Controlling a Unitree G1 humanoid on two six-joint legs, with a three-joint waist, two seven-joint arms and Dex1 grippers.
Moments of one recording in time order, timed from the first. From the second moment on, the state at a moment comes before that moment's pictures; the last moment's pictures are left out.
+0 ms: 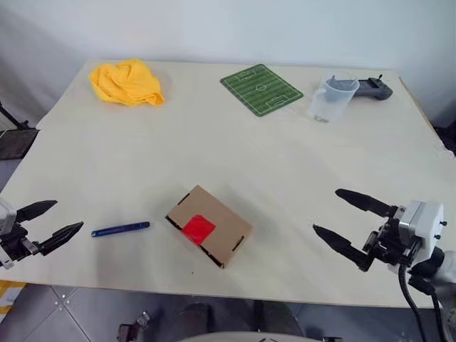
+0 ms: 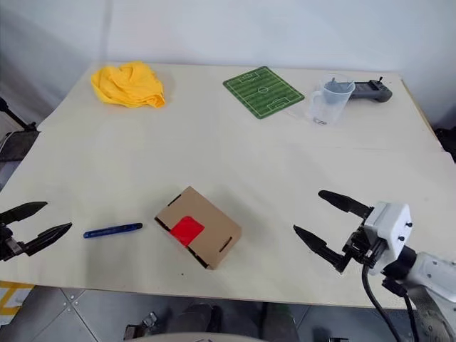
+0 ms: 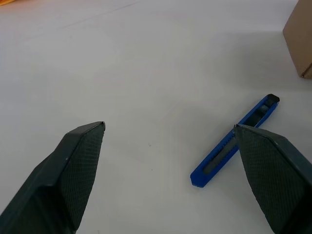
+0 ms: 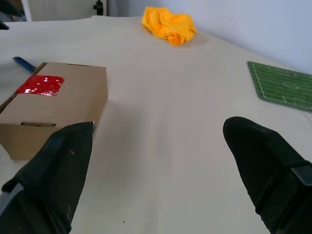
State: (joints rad) left arm 0.20 0.88 0.70 0.13 -0.51 0.17 -1.05; right arm 0.26 -0.66 -0.42 -0.65 0.65 0.24 0.86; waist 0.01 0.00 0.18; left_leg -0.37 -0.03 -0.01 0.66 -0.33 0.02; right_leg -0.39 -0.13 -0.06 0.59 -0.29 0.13
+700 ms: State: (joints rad) left arm -0.47 0.77 0.05 0.25 -0.35 0.25 -1.18; right arm 0.23 -0.74 0.04 -0.63 0.45 0.44 0.84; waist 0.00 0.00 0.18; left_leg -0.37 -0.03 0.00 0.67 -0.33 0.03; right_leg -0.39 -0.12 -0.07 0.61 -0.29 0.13
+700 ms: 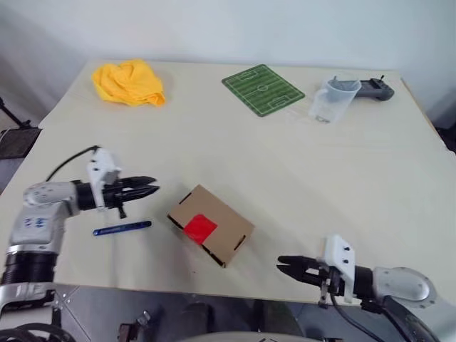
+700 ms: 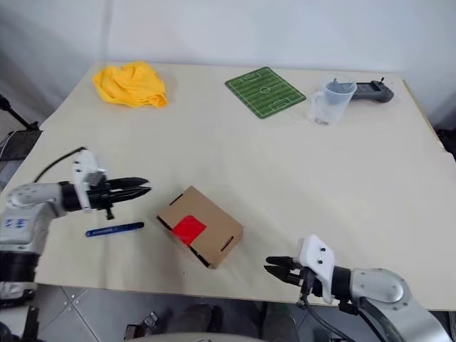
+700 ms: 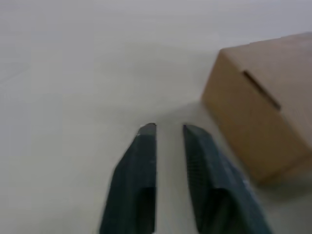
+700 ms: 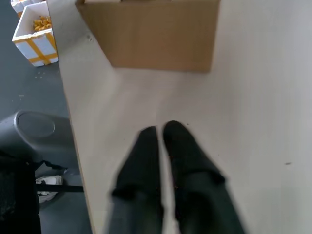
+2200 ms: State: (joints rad) left arm -0.79 0.53 -0.12 0.52 -0.31 0.42 -1.15; right arm -0.18 -0.67 0.08 -0.58 0.64 0.92 0.75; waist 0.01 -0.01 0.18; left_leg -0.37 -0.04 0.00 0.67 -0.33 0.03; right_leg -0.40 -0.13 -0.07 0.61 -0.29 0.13
